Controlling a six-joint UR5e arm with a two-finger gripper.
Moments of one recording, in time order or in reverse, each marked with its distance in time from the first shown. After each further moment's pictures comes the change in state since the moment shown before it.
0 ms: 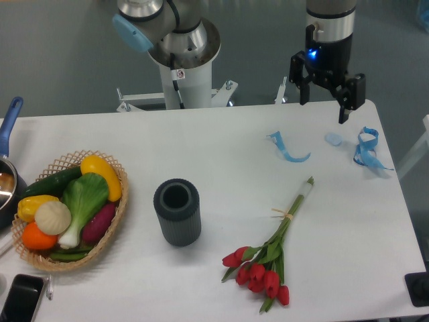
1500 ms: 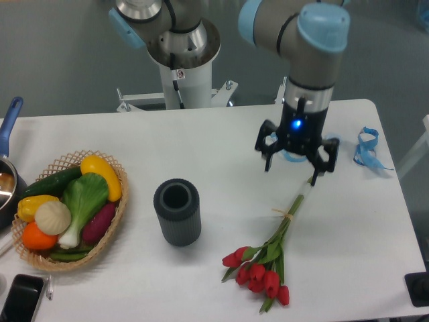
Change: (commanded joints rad) arm -0.183 -0.307 0.064 0.166 -0.193 -0.684
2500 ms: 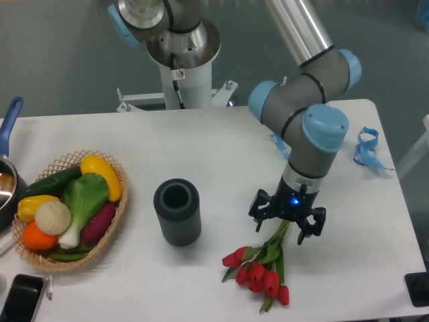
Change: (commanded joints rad) arm 0.003 -0.259 0.084 0.114 -0.021 0.012
